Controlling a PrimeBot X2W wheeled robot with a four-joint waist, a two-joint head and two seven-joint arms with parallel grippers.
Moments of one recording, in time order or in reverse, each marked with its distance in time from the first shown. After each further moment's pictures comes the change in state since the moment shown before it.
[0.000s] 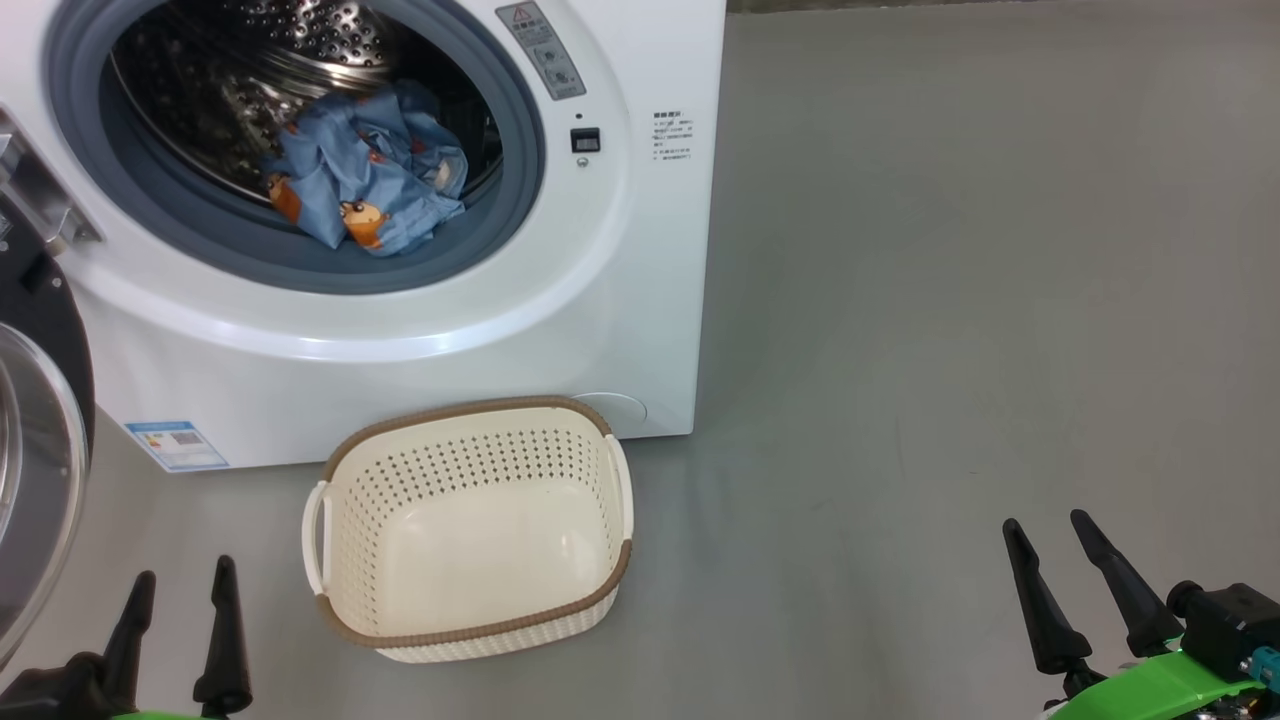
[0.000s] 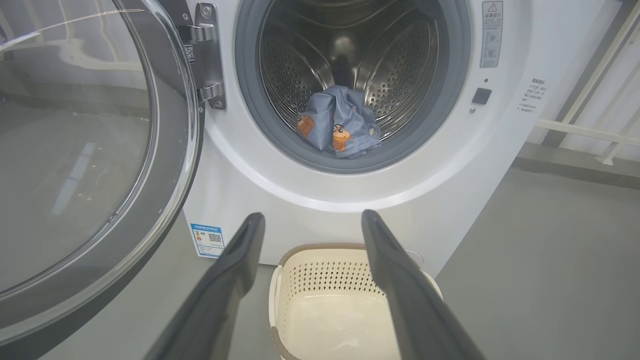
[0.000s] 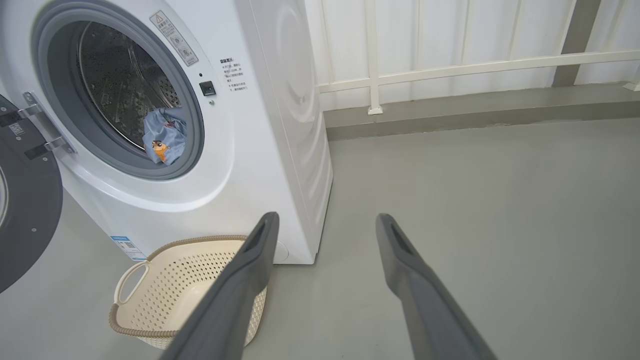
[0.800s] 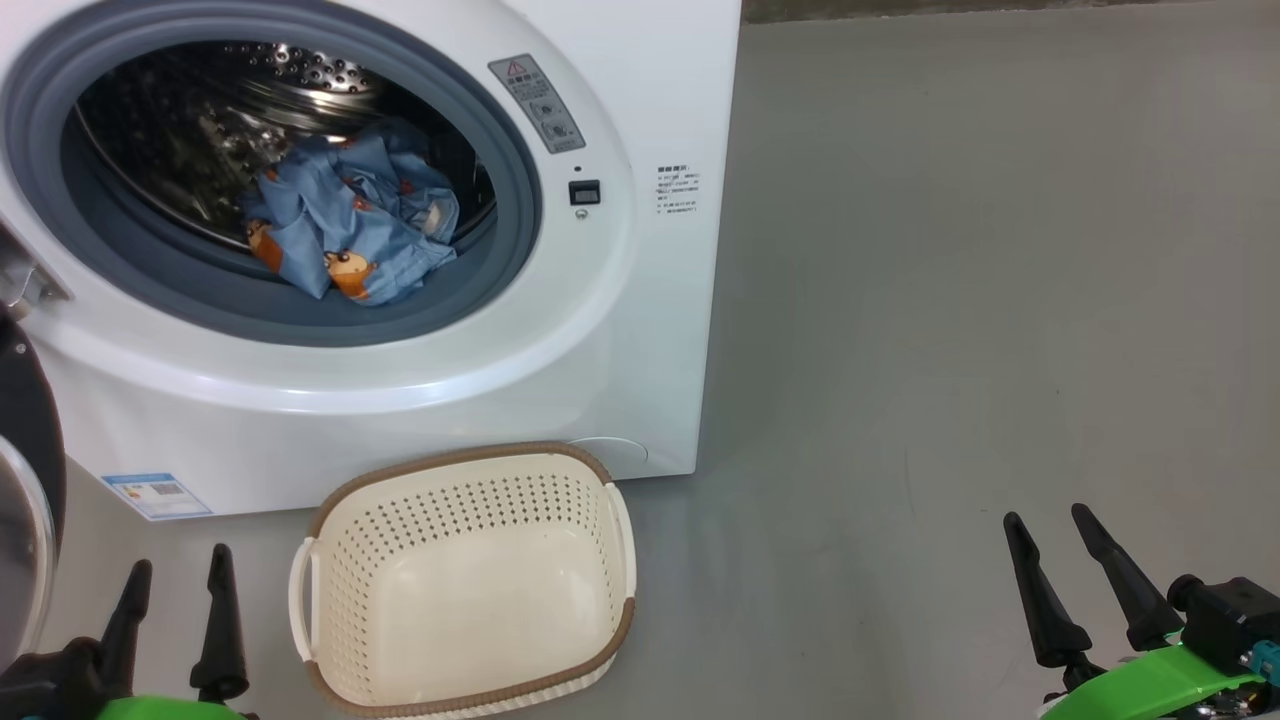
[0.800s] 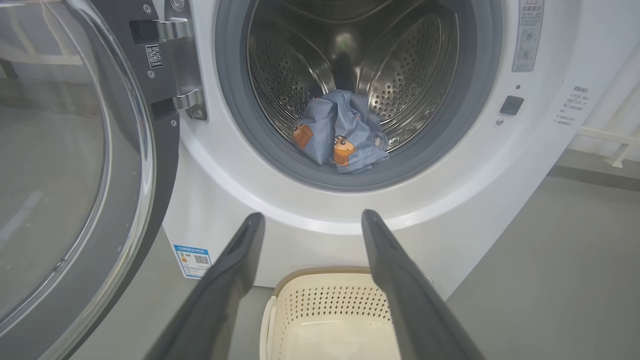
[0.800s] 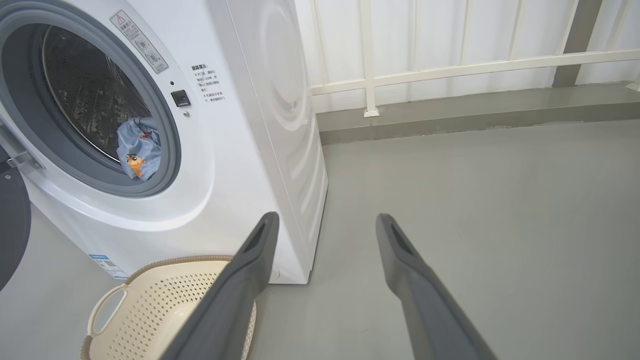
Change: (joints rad) left arm -0.036 0.001 0.002 0.037 0.001 0.000 0.000; right arm -0.012 0.003 -0.004 0.007 0.000 0.000 0.000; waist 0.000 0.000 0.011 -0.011
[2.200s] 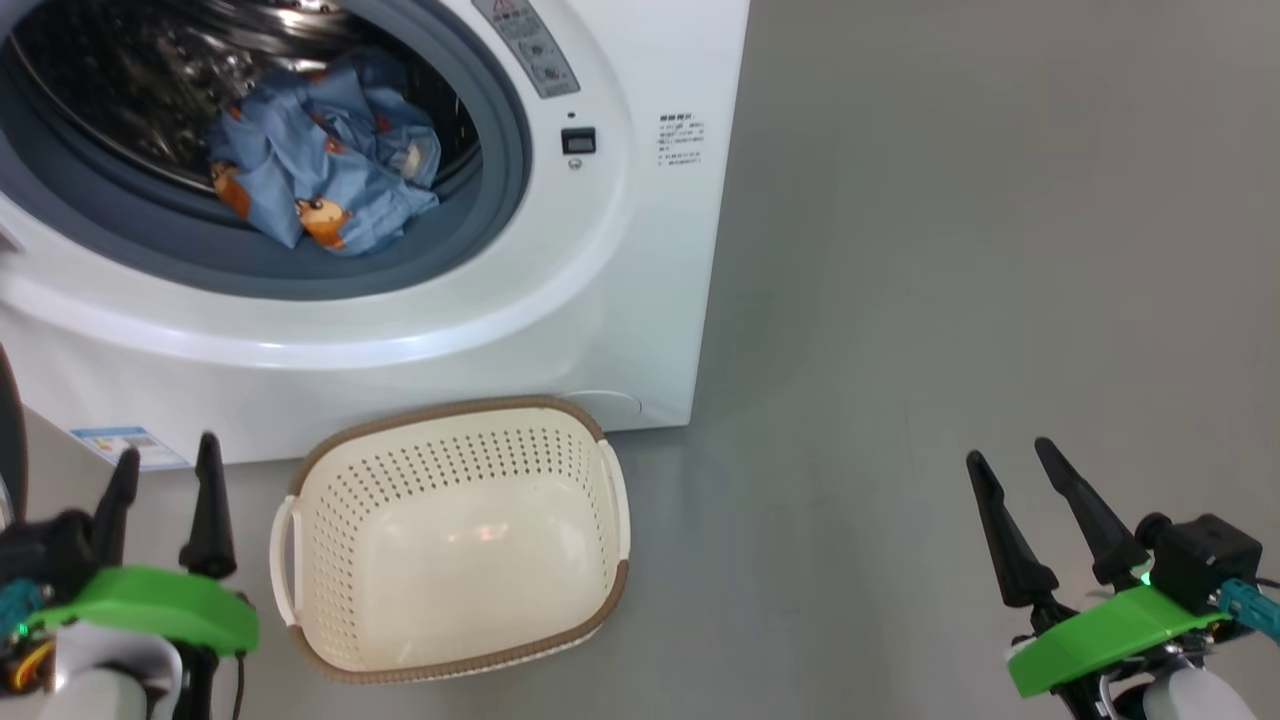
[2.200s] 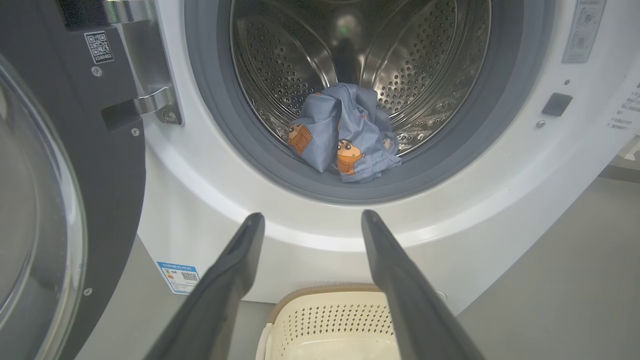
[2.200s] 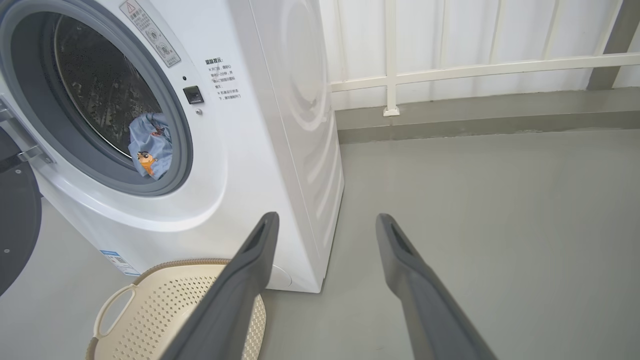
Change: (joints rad) left arm -0.285 0.047 -0.068 0.221 -0.028 0.001 0.000; right arm -0.119 0.005 0.055 0.006 -0.005 0.000 0.000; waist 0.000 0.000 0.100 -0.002
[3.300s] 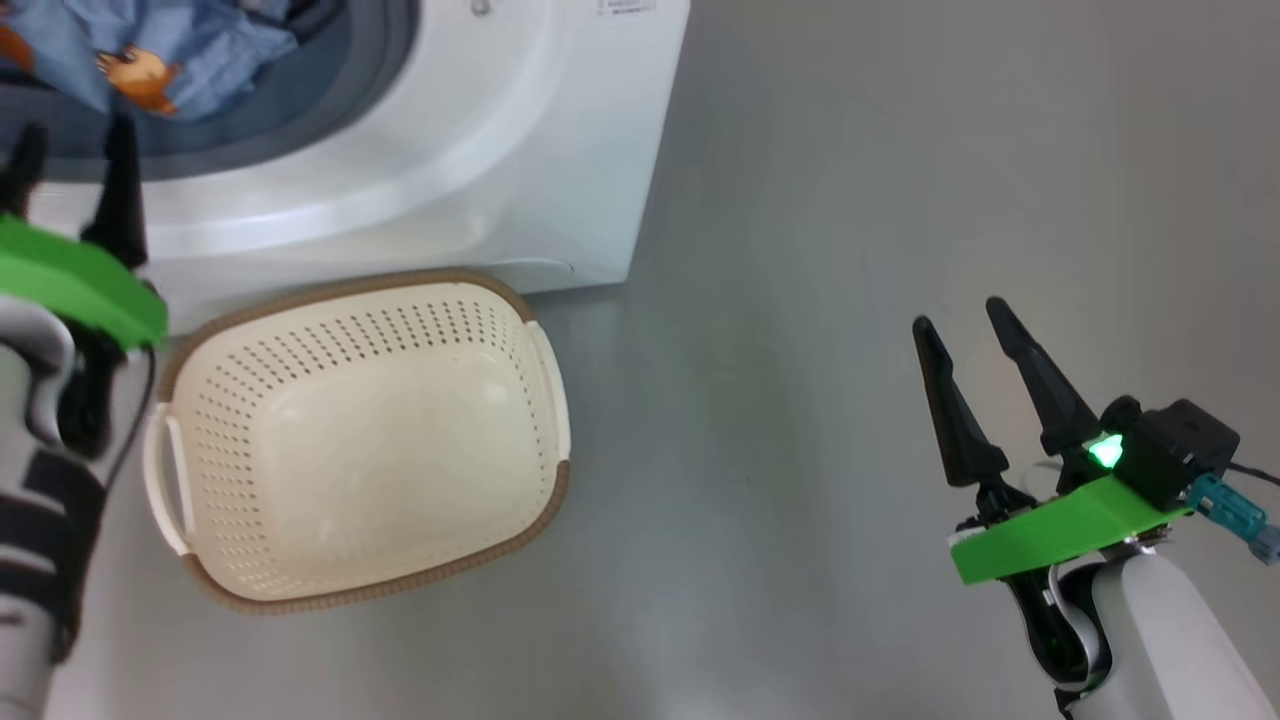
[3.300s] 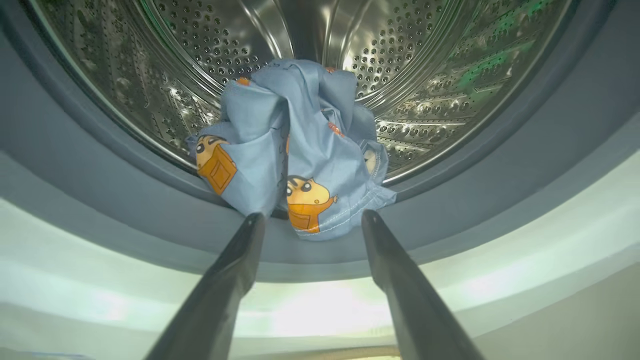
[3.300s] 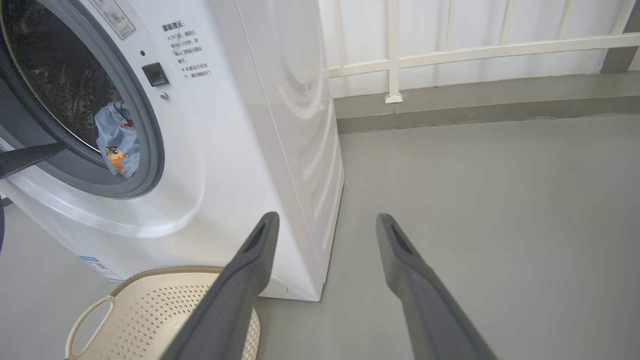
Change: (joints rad) left arm -0.659 0.151 -0.418 0.447 -0.328 -0.001 0.000; right arm -0.172 0.068 0.031 -0.056 -0.028 0.000 0.000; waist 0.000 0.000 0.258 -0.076
